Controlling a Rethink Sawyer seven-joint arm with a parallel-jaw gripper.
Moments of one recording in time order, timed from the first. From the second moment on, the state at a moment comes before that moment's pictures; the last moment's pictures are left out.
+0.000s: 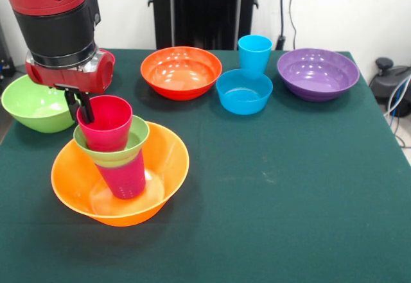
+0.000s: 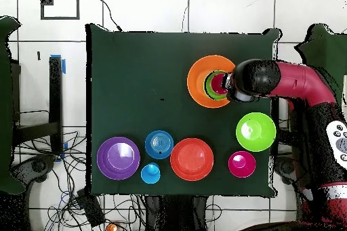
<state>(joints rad) -0.81 -0.53 0.58 1.32 -0.58 1.00 1.88</state>
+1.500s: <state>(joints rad) -0.81 -0.53 0.59 1.32 -0.55 1.00 1.88</state>
